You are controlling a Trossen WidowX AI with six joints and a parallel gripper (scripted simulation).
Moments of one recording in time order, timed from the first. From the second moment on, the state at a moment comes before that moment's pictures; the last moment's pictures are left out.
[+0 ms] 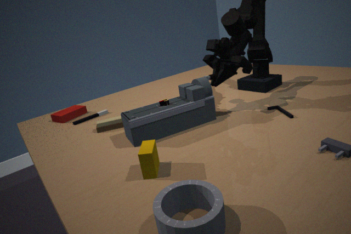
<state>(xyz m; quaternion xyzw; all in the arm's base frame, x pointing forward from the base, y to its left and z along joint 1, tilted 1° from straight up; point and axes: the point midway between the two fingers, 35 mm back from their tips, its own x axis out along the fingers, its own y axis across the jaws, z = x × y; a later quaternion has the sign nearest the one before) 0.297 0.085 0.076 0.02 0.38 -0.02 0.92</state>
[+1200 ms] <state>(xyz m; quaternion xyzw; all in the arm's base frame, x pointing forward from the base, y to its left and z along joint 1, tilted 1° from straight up) 0.296 0.069 0.069 0.01 0.38 -0.02 0.93</state>
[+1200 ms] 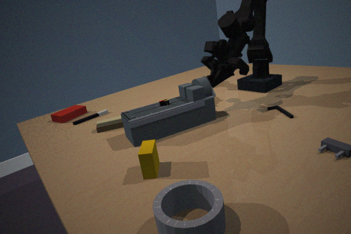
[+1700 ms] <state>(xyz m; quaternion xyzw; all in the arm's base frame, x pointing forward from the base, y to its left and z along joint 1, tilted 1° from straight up) 0.296 0.061 0.062 0.02 0.37 -0.03 0.93</state>
